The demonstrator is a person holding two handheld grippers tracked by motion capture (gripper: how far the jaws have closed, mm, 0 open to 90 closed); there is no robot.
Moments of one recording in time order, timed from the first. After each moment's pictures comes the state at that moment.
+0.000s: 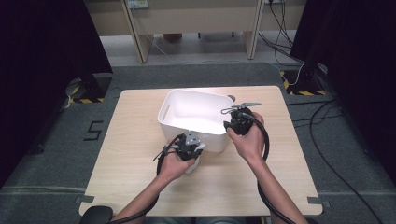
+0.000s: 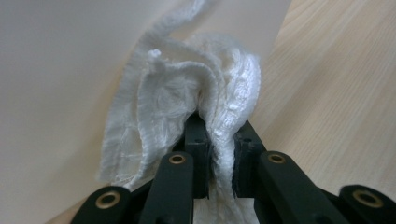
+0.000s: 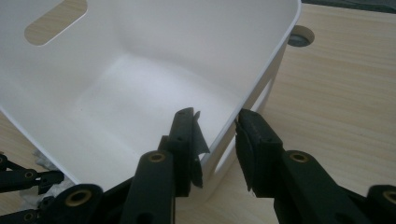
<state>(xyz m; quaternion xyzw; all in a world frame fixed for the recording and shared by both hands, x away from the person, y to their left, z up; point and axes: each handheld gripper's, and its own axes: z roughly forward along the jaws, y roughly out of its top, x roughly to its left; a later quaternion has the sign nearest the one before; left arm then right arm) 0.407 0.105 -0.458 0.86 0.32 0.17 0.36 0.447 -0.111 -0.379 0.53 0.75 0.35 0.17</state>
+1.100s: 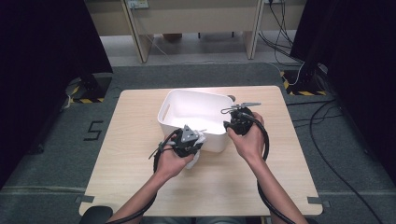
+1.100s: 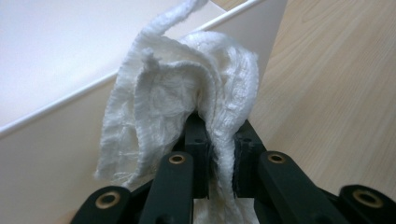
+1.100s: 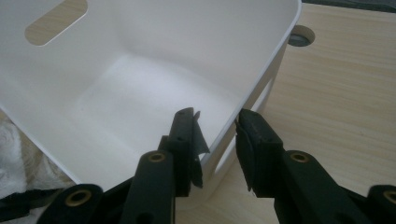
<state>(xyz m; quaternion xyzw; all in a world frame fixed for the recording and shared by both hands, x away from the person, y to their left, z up) 0.400 0.109 -0.425 0.85 0.31 0.19 0.39 0.448 -0.111 -0.379 0.53 0.75 0.35 0.17</state>
